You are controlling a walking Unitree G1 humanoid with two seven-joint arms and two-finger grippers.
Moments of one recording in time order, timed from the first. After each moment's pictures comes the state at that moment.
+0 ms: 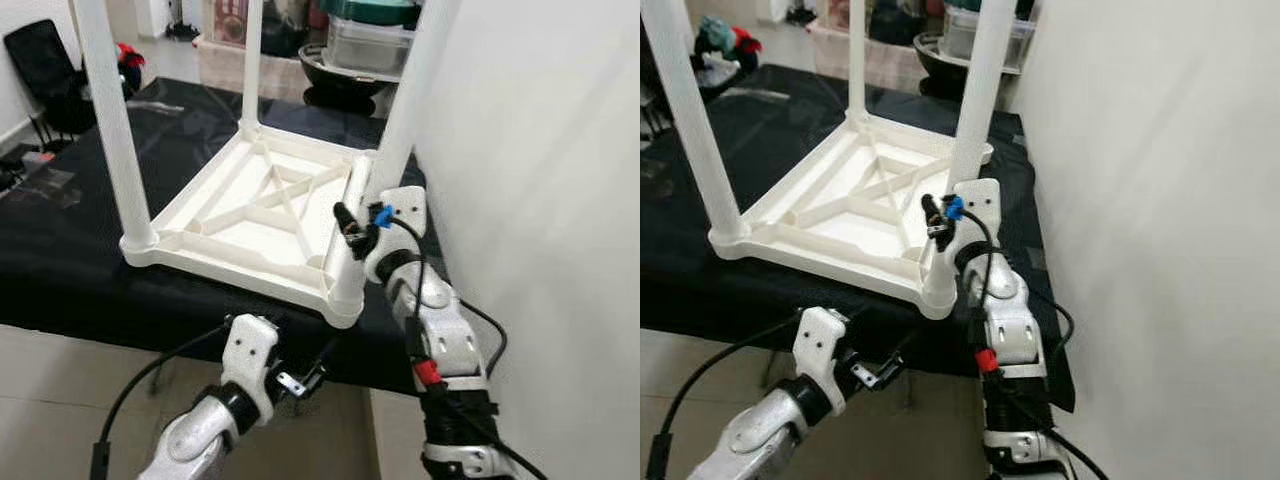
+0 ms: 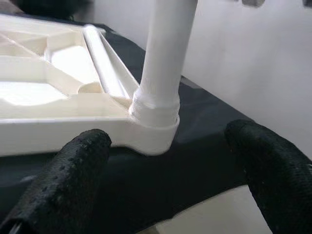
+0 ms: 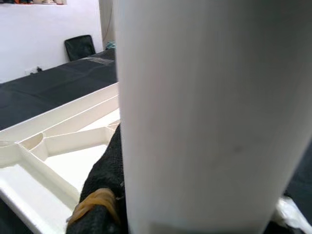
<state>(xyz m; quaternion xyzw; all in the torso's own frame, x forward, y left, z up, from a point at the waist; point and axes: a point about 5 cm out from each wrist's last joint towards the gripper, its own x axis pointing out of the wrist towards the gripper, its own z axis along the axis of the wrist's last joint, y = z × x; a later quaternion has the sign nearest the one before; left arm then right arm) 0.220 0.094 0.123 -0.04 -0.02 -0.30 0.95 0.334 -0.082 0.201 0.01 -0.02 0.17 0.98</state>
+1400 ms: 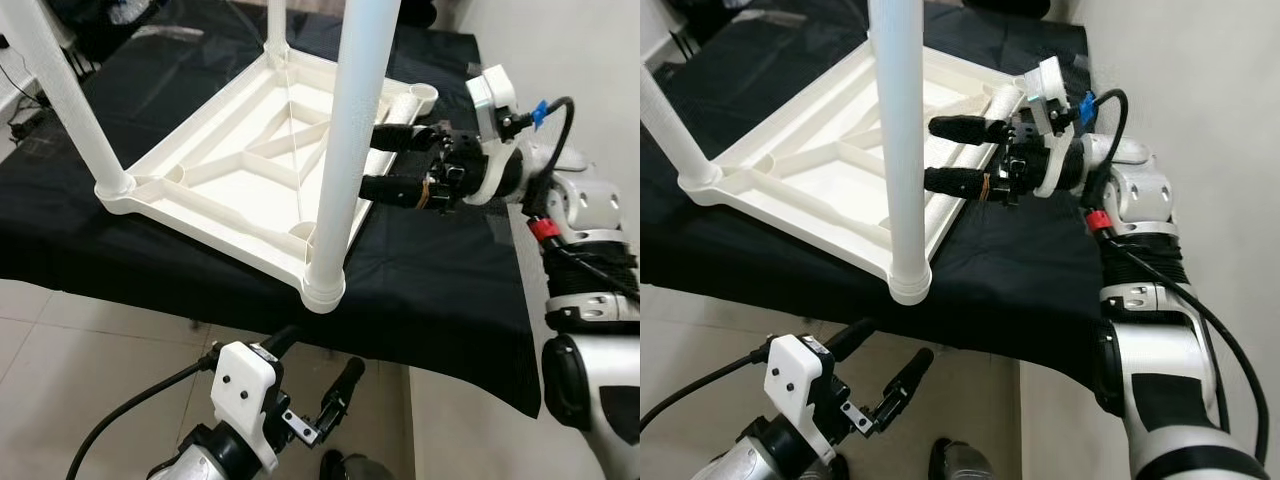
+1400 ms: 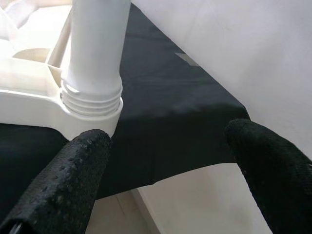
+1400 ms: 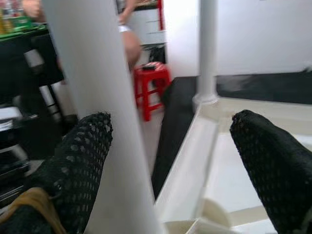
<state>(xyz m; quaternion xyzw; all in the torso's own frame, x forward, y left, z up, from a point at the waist) 0.152 0.083 0.161 -0.07 -0.02 -0.33 0.94 0.345 -0.162 0.302 -0.07 -0.06 0.69 0.72</state>
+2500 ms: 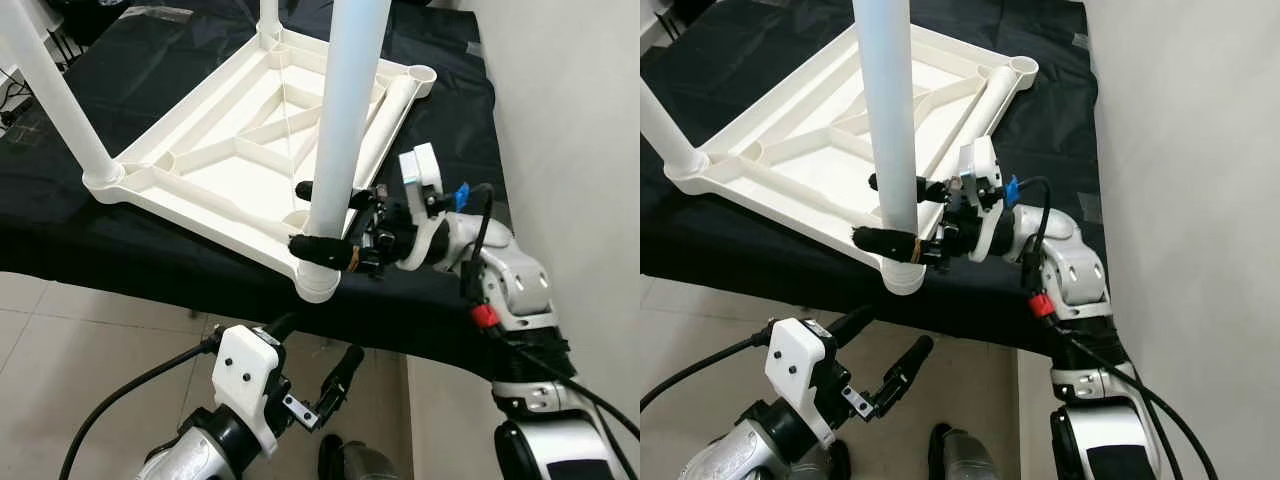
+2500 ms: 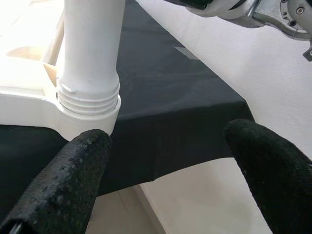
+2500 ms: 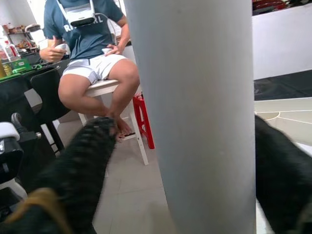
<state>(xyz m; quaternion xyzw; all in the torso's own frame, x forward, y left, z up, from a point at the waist) 0.161 0.084 0.170 -0.06 -0.03 -0.34 0.94 0.312 -0.103 0.250 0.02 -0.09 0.66 0.74</state>
